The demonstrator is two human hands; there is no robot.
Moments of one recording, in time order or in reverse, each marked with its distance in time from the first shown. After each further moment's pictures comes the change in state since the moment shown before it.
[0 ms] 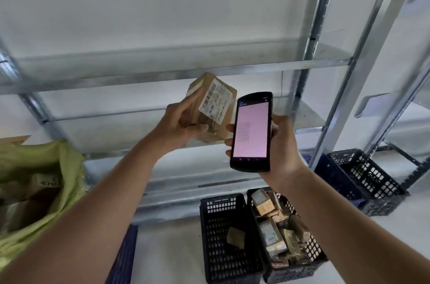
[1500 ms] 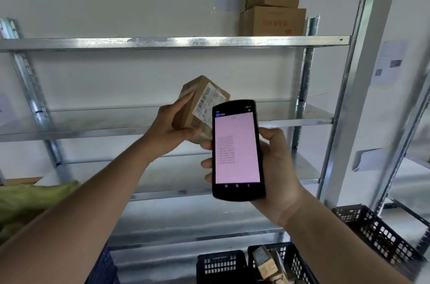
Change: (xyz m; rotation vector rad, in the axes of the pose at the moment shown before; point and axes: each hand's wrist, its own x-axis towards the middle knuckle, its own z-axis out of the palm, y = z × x) left_hand 0.013 0.100 -0.063 0.157 0.158 0.234; right_hand -0.089 -0.085 0.069 0.040 -0.395 -0.067
